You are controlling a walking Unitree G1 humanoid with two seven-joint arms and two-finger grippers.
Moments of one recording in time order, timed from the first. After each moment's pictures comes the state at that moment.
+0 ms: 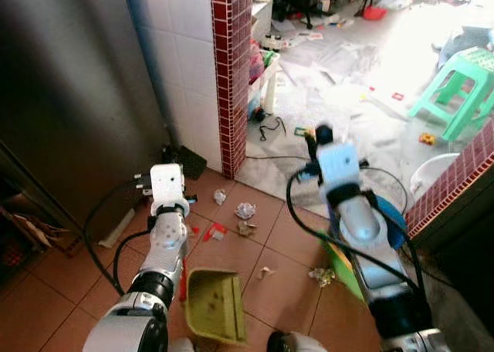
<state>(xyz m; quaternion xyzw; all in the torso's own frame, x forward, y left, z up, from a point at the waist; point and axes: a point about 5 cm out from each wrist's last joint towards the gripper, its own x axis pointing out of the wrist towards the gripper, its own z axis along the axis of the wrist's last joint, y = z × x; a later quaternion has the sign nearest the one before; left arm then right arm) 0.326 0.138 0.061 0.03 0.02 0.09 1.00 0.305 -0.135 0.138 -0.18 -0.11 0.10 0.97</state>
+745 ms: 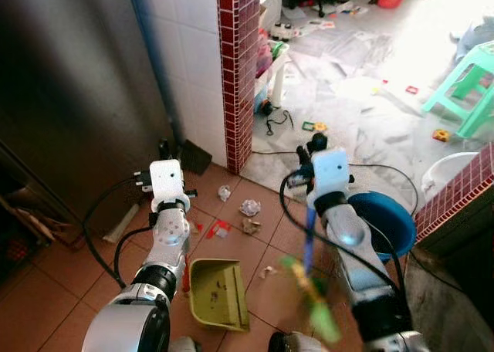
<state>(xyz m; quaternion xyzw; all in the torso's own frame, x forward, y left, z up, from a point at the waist) 0.329 0.137 0.063 0.03 0.01 0.11 0.99 0.309 -0.118 0.124 -0.06 -0.06 0.08 0.99</state>
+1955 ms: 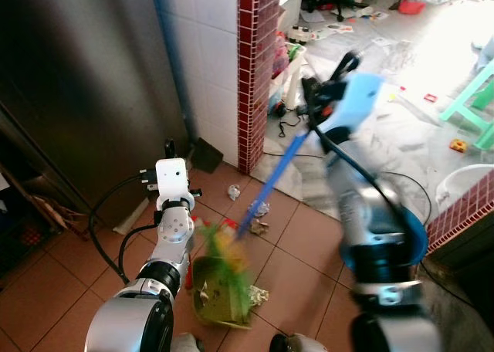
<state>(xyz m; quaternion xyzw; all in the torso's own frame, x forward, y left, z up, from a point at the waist) 0.332 0.130 0.064 0.03 0.01 0.10 0.99 0.343 -0.119 0.223 0.07 -0.14 0.12 0.98</state>
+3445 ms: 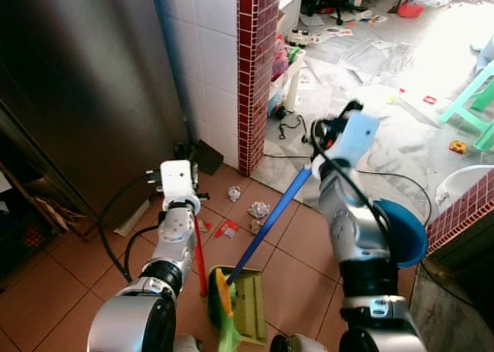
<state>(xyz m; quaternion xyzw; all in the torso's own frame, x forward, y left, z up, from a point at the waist) 0.333 0.122 0.057 -0.03 0.05 0.04 1.00 0.342 -0.120 0.164 0.16 -0.01 0.00 0.99</state>
